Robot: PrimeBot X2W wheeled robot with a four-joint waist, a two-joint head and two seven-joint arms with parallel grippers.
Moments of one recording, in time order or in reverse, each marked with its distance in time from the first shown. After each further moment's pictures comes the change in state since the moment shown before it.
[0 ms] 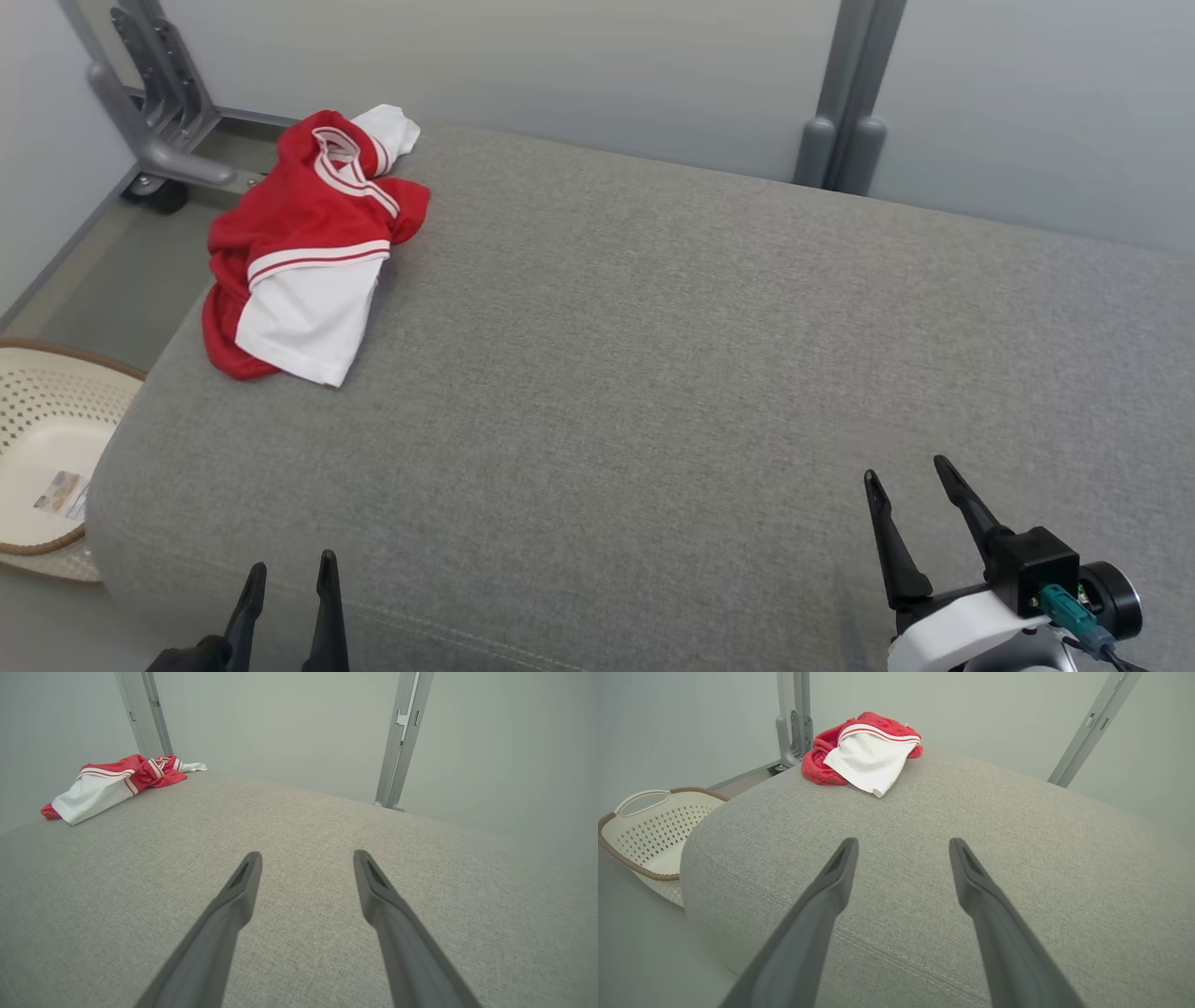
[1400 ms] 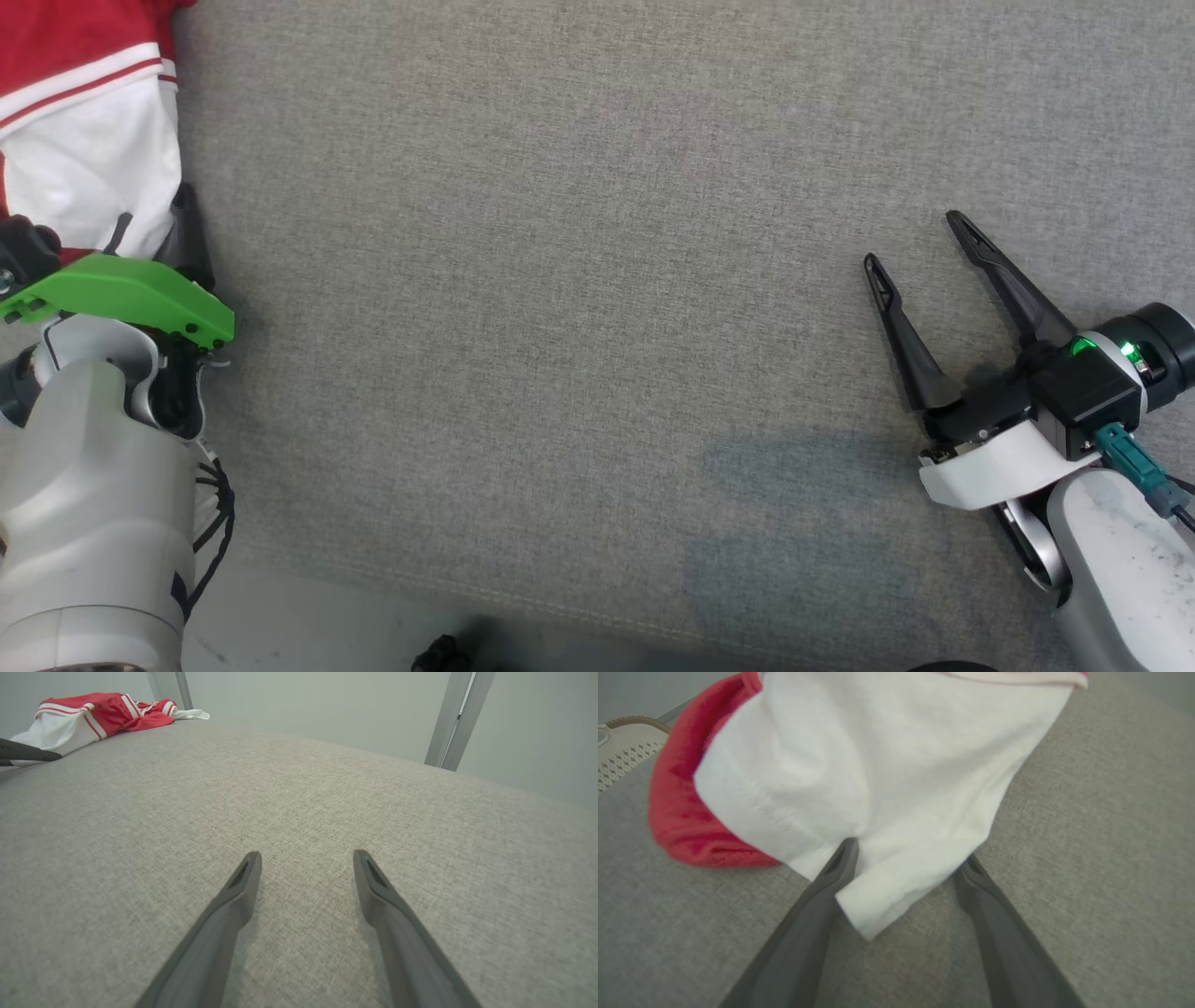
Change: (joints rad) left arm -0.968 0.143 -0.001 0.825 -0.282 0.000 0.121; right arm -0.304 -0.251 0.152 -0.161 -0.010 0.000 -0.003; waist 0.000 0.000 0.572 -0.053
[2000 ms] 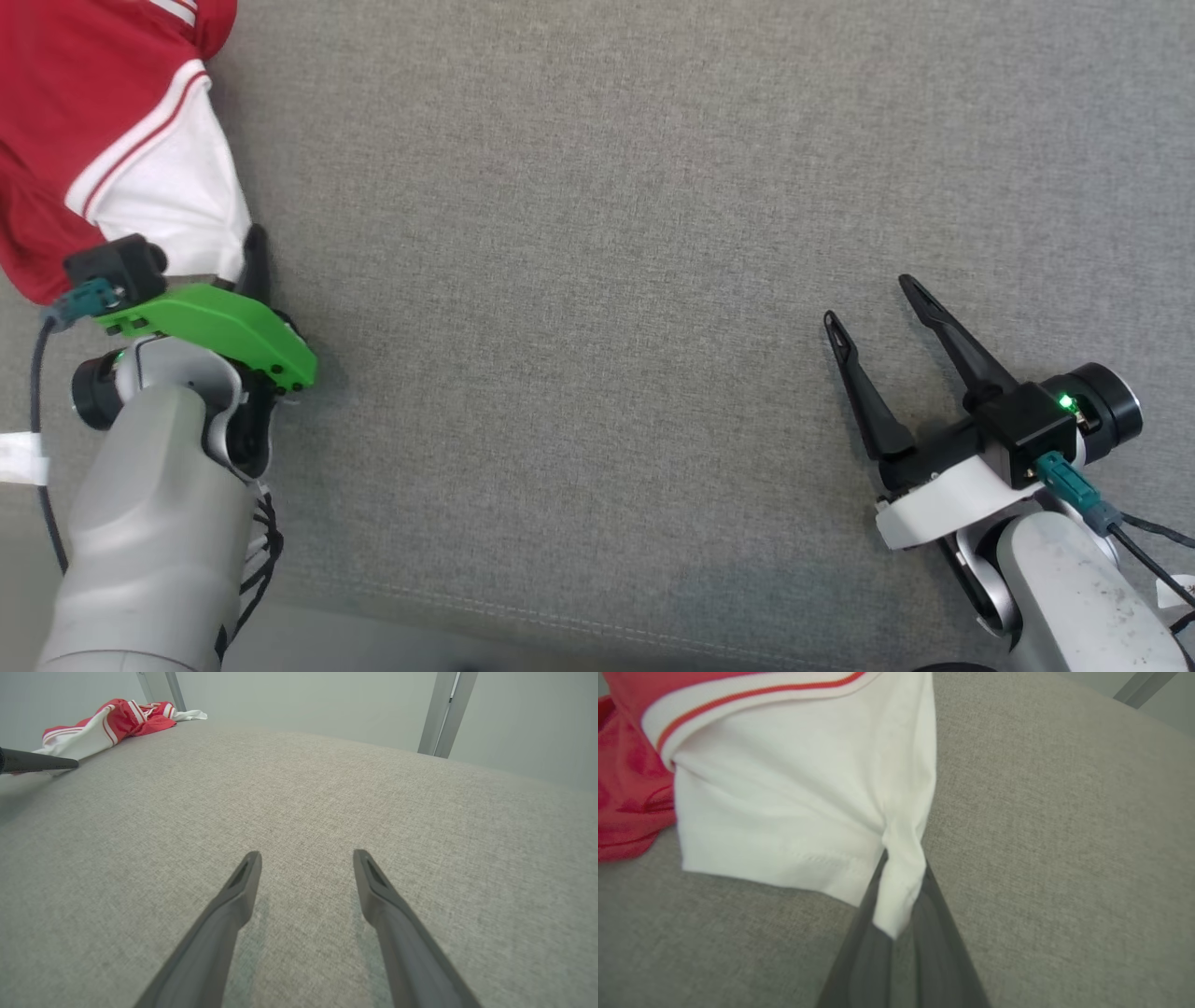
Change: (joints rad) left arm 0.065 0.016 -0.234 -0.099 -0.120 0.003 0.002; right arm 0.037 0.076 0.017 0.057 0.019 -0.001 0.002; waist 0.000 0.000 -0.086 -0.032
